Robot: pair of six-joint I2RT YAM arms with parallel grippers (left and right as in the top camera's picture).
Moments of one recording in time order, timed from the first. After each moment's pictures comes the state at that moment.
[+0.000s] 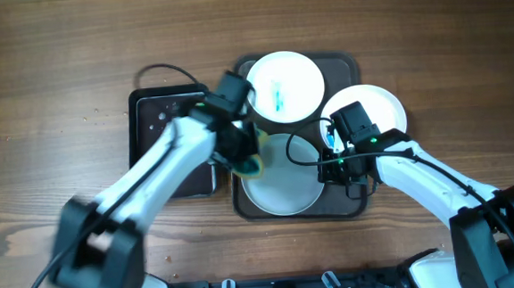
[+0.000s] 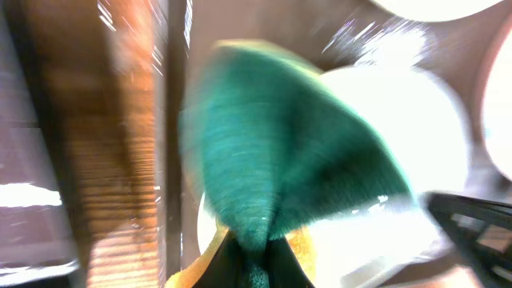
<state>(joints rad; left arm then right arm) -0.51 1.67 1.18 -0.87 0.19 -0.60 0.37 1.54 0.73 -0.55 -0.26 0.51</state>
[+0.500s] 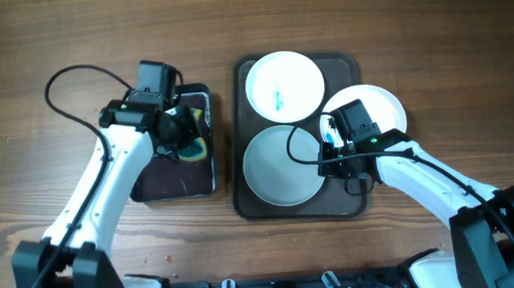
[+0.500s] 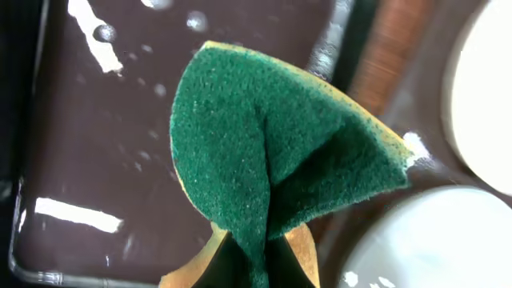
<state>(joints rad) -0.19 1.54 1.10 -0.84 0.04 -0.54 0.37 1.54 0.73 -0.50 -0.20 0.52</state>
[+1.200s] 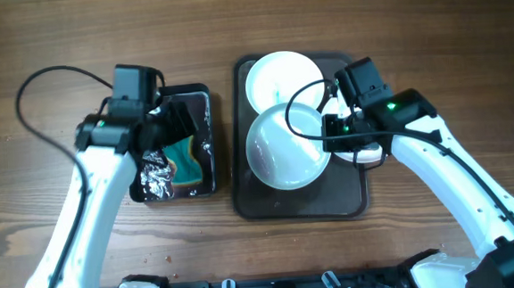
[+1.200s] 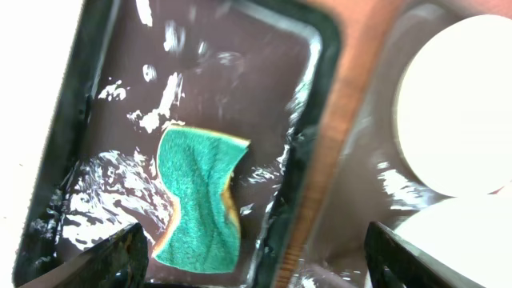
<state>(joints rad) -0.16 1.37 1.13 -0.88 0.03 -0.52 0.37 1.47 1.12 -0.92 -0.14 0.40</state>
